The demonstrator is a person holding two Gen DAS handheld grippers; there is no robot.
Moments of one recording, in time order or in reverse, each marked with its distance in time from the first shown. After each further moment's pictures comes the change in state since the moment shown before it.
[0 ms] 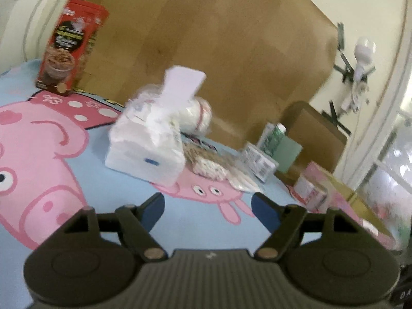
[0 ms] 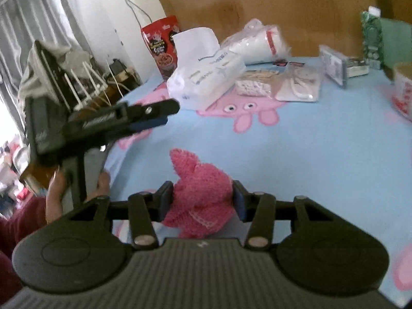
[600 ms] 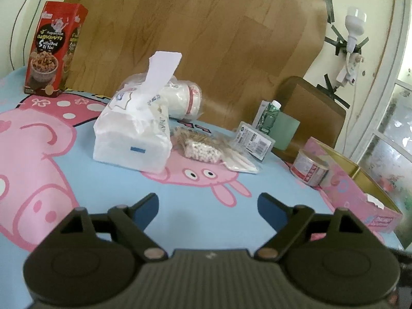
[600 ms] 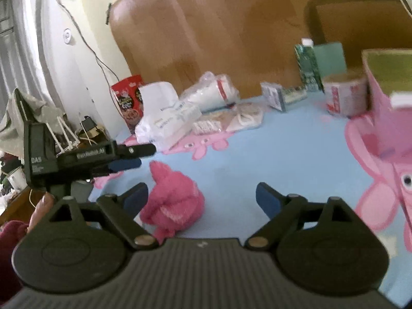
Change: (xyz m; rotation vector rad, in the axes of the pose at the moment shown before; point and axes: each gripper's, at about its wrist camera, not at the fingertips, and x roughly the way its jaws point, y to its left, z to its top) left arm 0.005 -0.016 -0.005 0.077 0.066 0.022; right arm -0.033 -0.001 -0.046 0.137 -0.308 -0.149
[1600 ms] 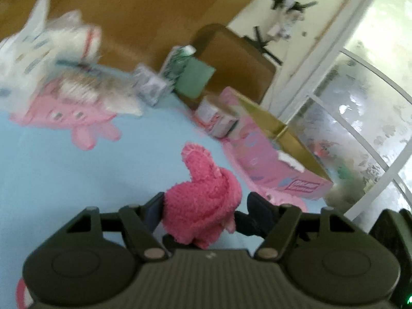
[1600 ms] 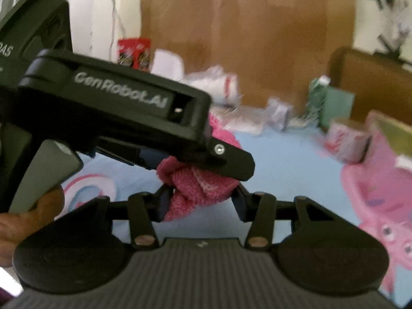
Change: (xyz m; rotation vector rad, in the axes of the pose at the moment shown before) left arm 0.026 -0.100 -0.019 0.002 0.218 -0.331; right arm 0.015 0.036 -0.019 -0.395 -0.020 -0.187
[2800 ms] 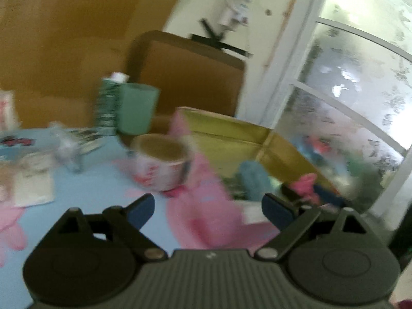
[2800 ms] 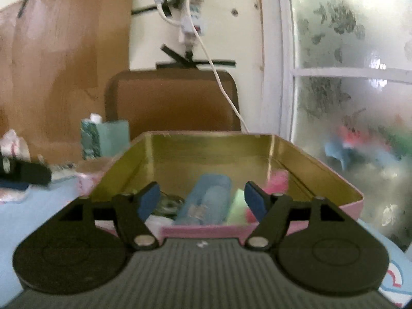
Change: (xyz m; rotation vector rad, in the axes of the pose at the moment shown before) left arm 0.103 -0.080 0.061 0.210 -0.022 0.061; right arm -0.048 -0.186 0.003 0.282 -0.164 -0.698
